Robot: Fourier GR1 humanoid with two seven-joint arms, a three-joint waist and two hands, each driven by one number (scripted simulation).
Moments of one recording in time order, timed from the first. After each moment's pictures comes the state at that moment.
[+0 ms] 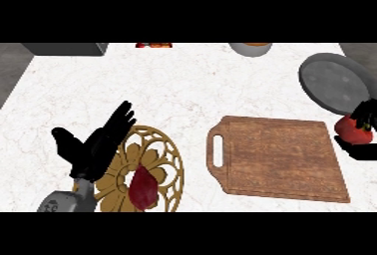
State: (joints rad) left arm -0.10 0.17 -0.18 -1.55 0.29 0.01 0.22; right arm -0.20 -0.52 -0.25 -1.26 0.43 0.07 -0.46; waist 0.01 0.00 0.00
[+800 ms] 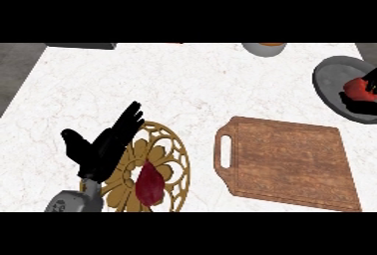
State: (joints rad) left arm -0.10 0.14 -0.20 -1.56 0.27 -0.01 0.22; right arm -0.67 -0.57 -0.42 -0.49 0.50 -0.32 -0.70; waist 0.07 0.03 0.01
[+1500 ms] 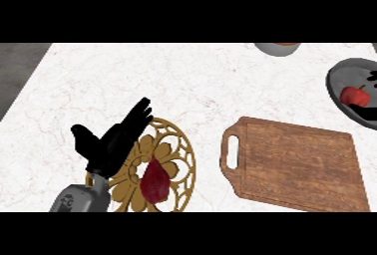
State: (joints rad) left arm -0.15 0.12 -0.23 -1.55 0.26 -0.03 0.23; right arm -0.77 -0.67 -0.40 -0.20 0.59 -0.36 -0.66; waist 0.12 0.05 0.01
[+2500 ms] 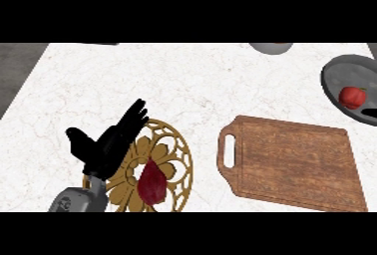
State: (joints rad) left arm -0.13 0.12 -0.21 -1.55 0.26 -0.02 0.21; right arm -0.80 -0.75 -0.61 -0.09 0.38 0.17 -0.73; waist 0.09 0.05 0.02
